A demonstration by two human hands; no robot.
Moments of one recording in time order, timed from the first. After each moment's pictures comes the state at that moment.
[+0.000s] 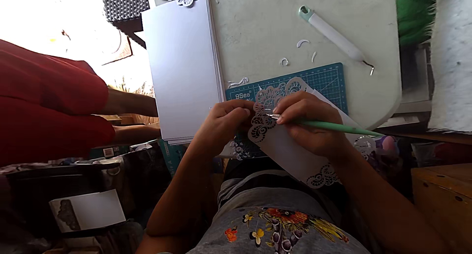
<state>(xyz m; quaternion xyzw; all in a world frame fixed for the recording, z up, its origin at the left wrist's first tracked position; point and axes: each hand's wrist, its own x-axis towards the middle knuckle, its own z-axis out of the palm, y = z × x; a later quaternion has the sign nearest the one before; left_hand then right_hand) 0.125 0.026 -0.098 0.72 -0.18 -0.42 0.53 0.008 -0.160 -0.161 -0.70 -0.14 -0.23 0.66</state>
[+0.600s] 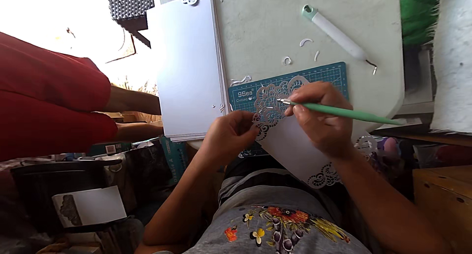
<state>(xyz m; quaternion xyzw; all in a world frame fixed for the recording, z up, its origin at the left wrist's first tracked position) 0.099 0.044 -0.096 0.79 -0.22 -0.35 0.45 0.004 -0.155 -0.157 -0.68 -0.03 -0.28 0.67</state>
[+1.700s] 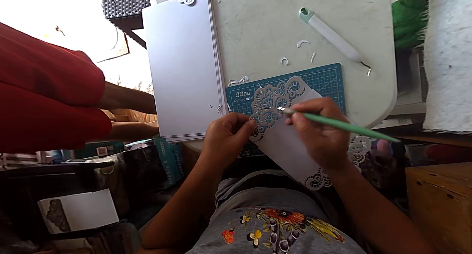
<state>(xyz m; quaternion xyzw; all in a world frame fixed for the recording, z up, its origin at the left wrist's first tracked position) 0.090 0.044 -0.105 0.81 -0.20 -0.28 0.47 -0.017 -0.139 -0.148 -0.73 0.05 -0.29 0.62</state>
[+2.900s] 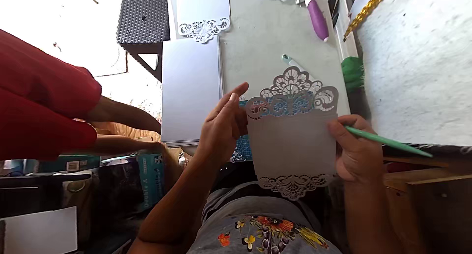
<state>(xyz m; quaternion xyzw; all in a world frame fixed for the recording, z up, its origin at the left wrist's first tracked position) 0.090 0.018 -0.065 0.58 -0.12 -0.33 0.73 -0.070 -0.173 -0.090 -0.60 0.28 -0.25 0.70</state>
